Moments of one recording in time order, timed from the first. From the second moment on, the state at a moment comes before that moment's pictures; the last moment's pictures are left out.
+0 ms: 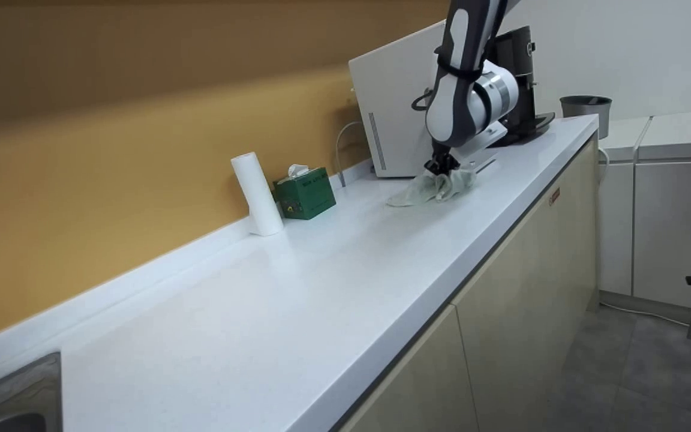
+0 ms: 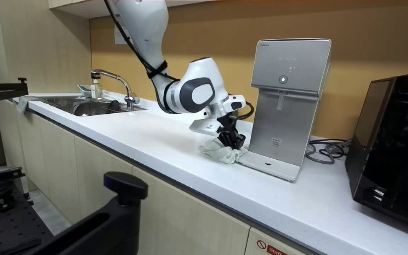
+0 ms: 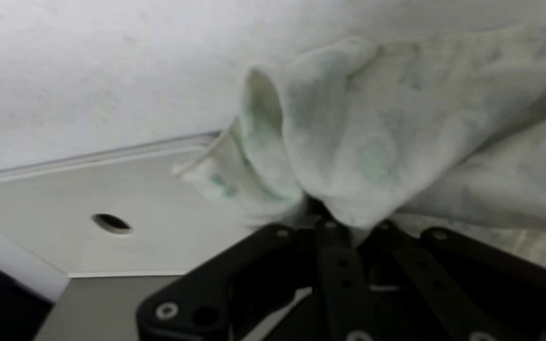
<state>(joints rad) -0.02 0.60 -0.36 -2.03 0.01 3.09 0.04</state>
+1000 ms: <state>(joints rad) 0.24 0.50 -0.47 -2.13 0.01 2.91 0.21</state>
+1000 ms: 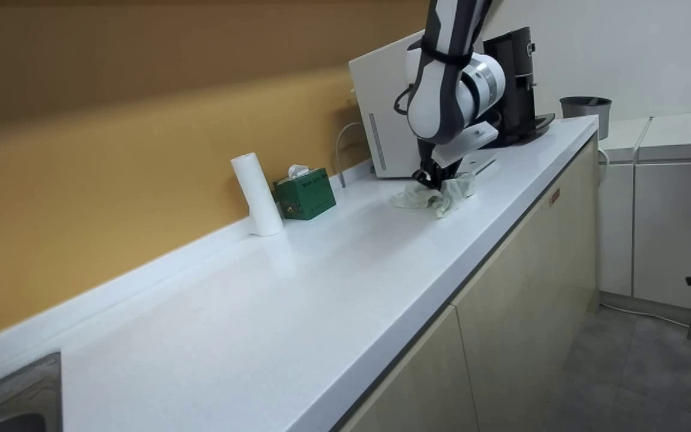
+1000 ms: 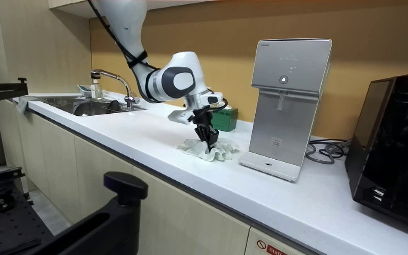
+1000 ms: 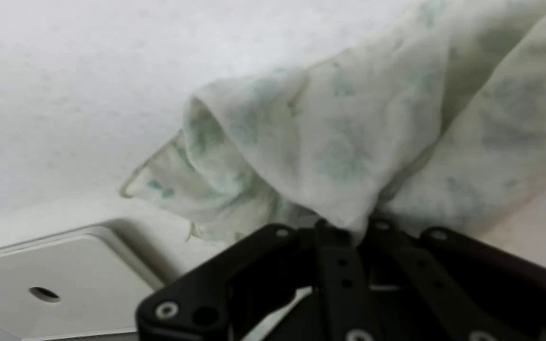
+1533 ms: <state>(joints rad) 0.06 0.48 -0.14 -2.05 0.05 2.78 0.16</state>
